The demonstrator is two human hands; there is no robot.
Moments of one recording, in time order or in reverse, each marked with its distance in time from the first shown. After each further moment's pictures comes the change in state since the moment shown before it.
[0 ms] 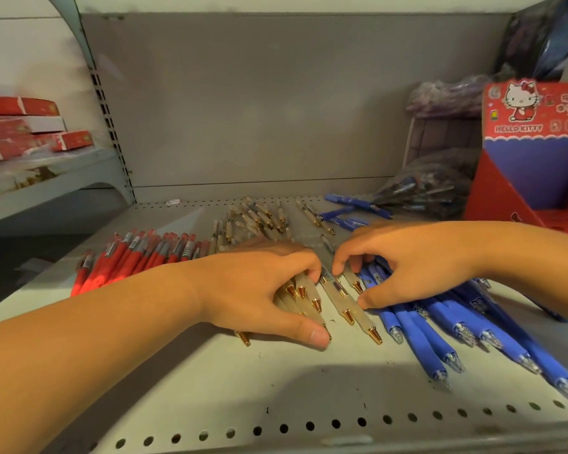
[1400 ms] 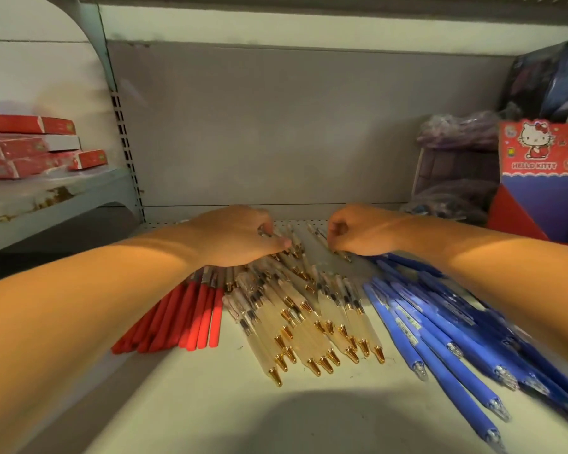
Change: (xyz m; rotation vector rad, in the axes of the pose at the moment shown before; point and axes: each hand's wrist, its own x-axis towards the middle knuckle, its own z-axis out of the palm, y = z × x) left_hand 0.030 -0.094 -0.046 0.098 0.266 -0.356; right_hand 0.105 0.023 -0.026 0.165 0.245 0.282
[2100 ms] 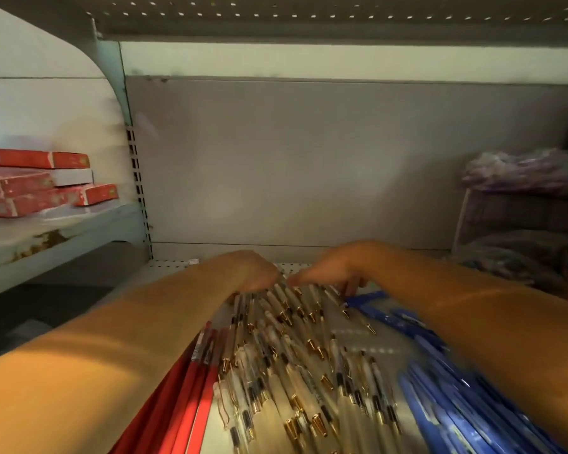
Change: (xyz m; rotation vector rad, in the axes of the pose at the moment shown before) left_hand 0.071 -0.003 0.002 -0.190 -0.199 -0.541; right_hand 0.112 -0.025 0.003 0.012 -0.424 0.262
